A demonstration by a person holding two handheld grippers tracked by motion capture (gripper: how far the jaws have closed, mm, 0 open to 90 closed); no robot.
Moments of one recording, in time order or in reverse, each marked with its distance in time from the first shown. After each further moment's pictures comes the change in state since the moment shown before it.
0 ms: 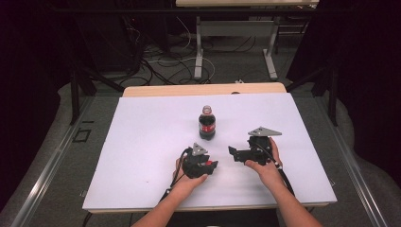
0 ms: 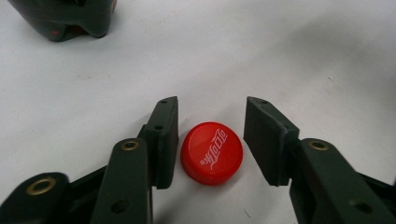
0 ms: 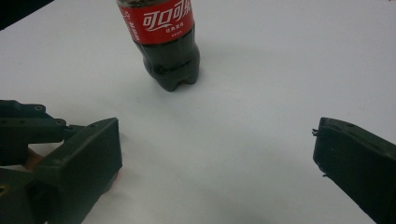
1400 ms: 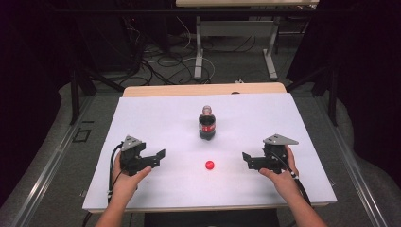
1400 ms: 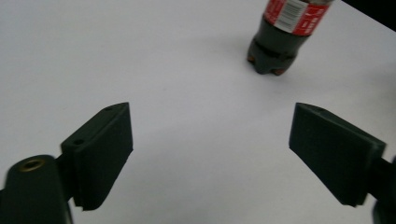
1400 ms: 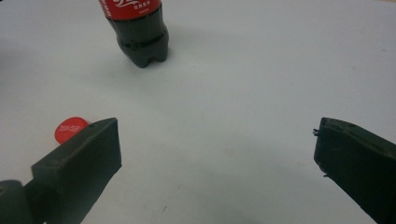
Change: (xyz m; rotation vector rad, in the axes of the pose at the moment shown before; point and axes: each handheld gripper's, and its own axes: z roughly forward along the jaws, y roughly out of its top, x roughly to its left) left arm 0.104 -0.035 -0.146 -0.183 0.219 -0.204; right arm -0.019 -0.022 -0.037 -0.008 -0.067 -0.019
